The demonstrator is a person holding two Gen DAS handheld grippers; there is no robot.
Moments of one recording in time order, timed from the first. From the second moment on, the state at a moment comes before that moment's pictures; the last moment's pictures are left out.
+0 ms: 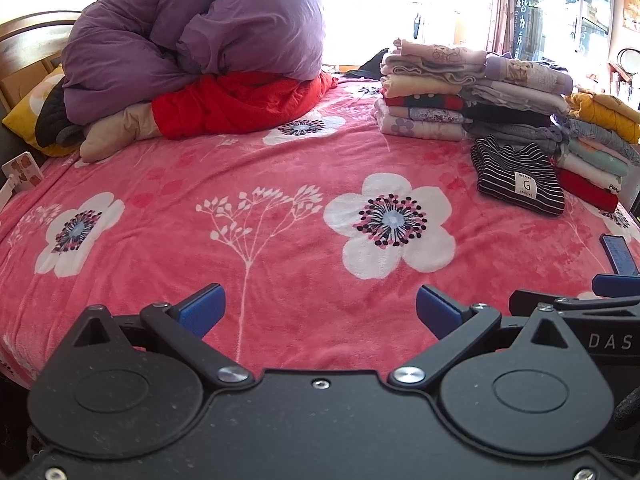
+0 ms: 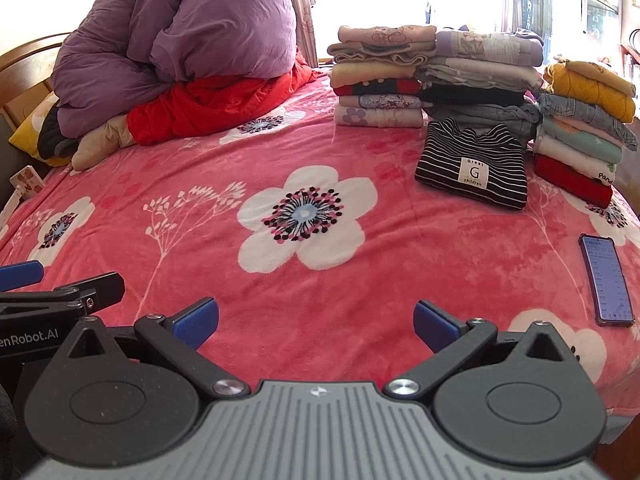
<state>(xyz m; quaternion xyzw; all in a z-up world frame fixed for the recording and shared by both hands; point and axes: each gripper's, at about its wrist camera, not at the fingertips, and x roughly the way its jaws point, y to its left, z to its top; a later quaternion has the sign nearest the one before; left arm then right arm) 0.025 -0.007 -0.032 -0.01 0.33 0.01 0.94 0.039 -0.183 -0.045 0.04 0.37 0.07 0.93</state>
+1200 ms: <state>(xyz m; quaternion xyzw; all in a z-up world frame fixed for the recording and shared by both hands) 0.095 -0.027 -0.073 -0.03 0.37 -0.02 0.93 0.100 -0.204 -0.097 0.04 0.41 0.07 0.91</state>
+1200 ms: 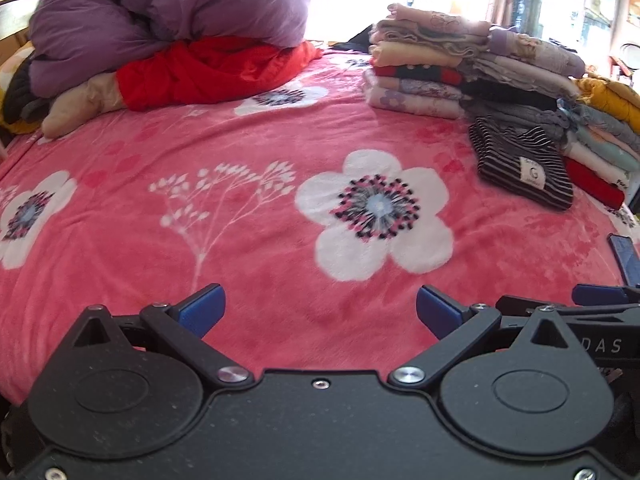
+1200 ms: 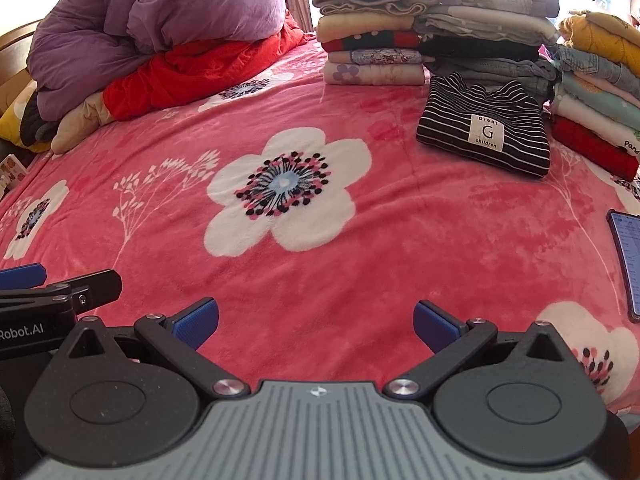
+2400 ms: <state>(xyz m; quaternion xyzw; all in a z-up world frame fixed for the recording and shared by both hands) 0.365 -0.242 -0.128 0.01 0.34 -0.21 0.92 0.272 -0.436 -0.165 0.19 0.22 -0.02 0.96</state>
